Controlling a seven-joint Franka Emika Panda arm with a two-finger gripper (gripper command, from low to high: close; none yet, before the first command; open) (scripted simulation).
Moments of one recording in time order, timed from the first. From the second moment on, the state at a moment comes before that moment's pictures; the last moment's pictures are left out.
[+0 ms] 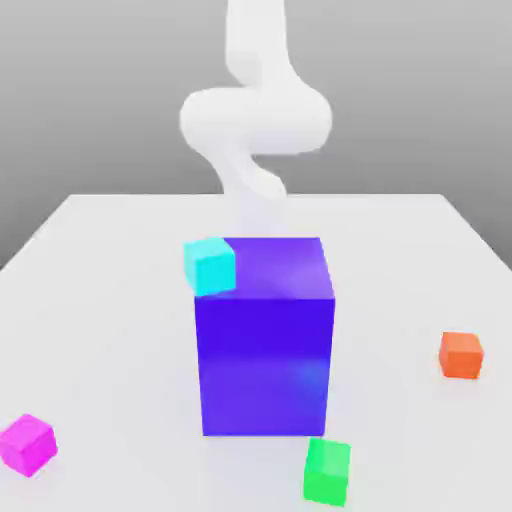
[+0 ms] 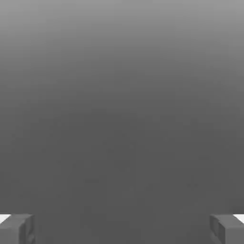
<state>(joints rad) 0.00 -0.71 -0.04 -2.30 0.02 2.33 0.78</state>
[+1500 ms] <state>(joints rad) -0.22 0.37 -0.36 -2.36 0.30 2.69 0.46</state>
